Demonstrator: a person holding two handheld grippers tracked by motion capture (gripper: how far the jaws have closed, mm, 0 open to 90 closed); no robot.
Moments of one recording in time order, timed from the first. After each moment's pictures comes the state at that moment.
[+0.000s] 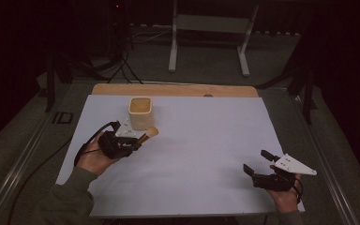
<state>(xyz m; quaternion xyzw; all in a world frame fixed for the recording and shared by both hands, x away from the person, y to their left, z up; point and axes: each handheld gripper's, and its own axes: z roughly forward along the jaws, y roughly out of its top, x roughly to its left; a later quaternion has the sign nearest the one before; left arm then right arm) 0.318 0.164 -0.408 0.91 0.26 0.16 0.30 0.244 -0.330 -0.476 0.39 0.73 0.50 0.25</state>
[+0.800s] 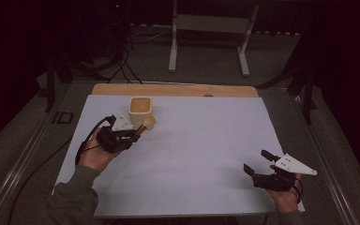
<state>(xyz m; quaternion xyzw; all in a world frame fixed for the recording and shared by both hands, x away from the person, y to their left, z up) 0.326 0.167 -0.402 0.88 0.30 0.20 0.32 0.244 -0.331 -0.477 0.39 0.73 0.50 0.25</state>
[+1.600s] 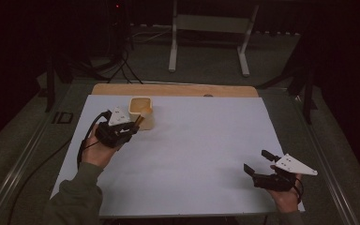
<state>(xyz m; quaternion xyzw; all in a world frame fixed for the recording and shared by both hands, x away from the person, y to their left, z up) 0.335 0.171 -0.398 0.84 0.34 0.23 0.36 0.244 -0.332 -0.476 0.39 0.73 0.50 0.25</state>
